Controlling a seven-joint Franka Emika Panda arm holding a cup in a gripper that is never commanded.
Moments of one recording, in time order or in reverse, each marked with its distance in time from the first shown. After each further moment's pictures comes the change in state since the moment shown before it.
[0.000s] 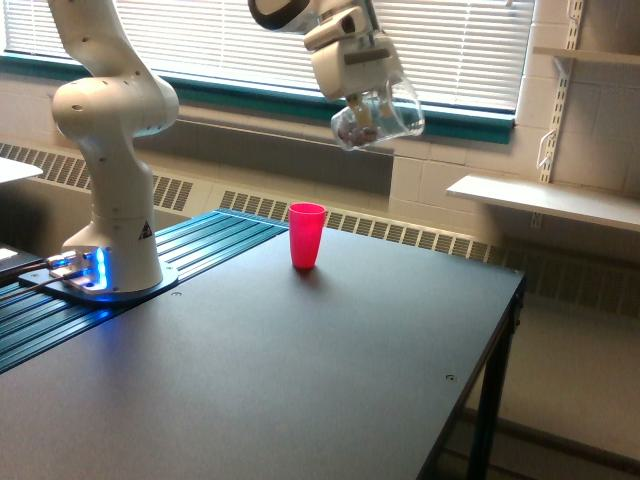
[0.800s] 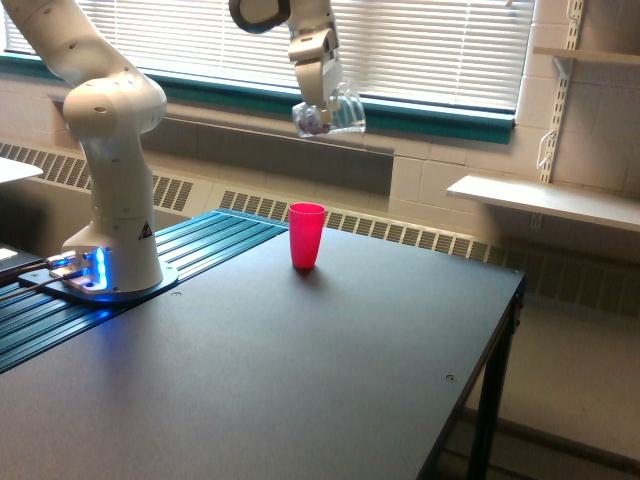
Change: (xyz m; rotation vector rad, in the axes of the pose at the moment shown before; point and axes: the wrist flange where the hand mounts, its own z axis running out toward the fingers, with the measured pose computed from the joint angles) arm -0.210 0.012 -0.028 -0.014 -0.298 -0.318
